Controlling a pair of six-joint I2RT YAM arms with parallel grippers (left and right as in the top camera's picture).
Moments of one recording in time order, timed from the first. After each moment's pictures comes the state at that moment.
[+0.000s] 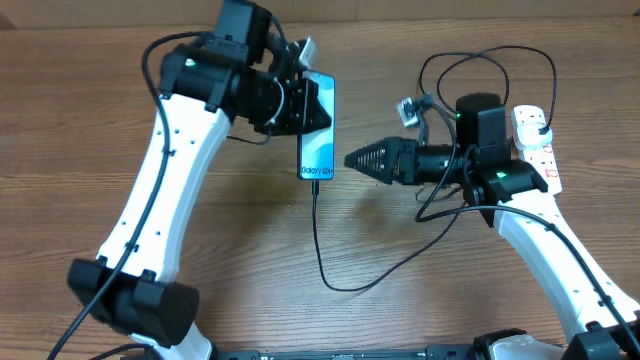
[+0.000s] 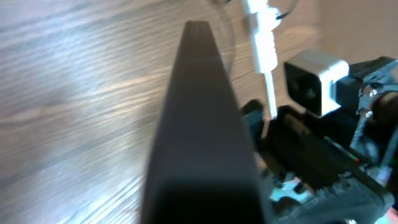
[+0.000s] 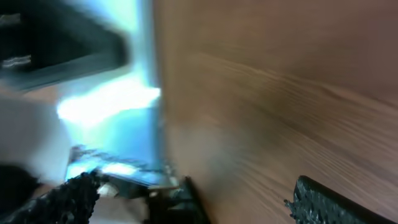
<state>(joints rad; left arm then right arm) -0.33 1.81 1.94 -1.26 0.62 -0.29 0.22 1.41 0.98 -0.32 -1.01 0.49</state>
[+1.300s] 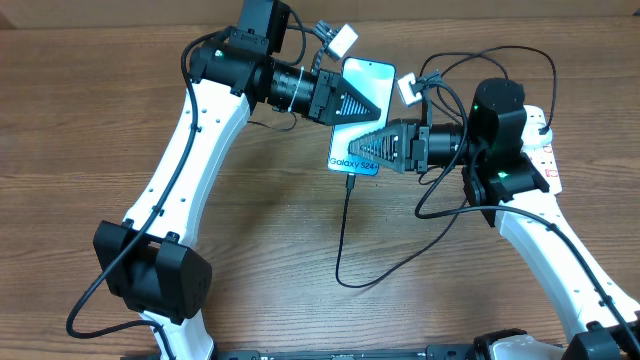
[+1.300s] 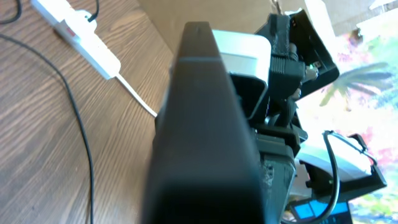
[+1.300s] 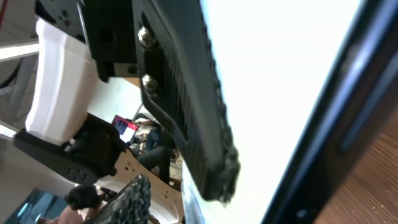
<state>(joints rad) -0.34 1.92 1.94 -1.03 1.30 -0.07 0.21 1.41 0.98 0.24 -1.30 0.77</state>
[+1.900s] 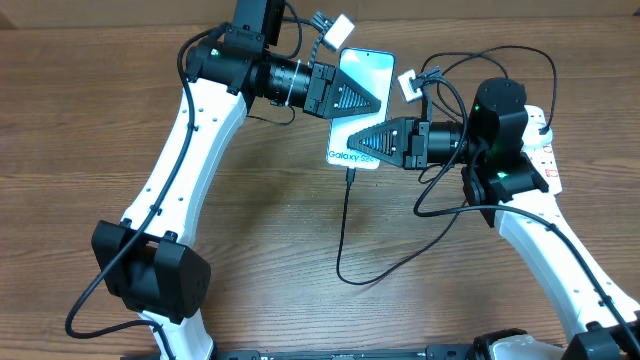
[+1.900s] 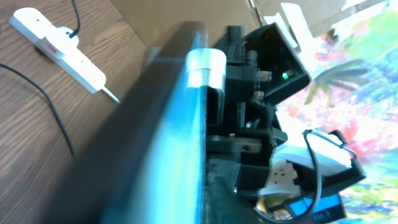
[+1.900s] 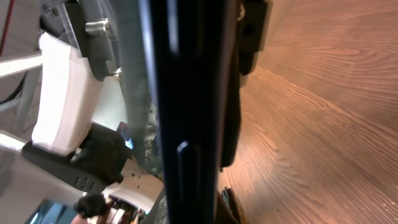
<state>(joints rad) -0.33 1.92 1.94 -0.97 1.37 -0.10 0.21 1.41 0.98 0.25 -1.27 0.83</state>
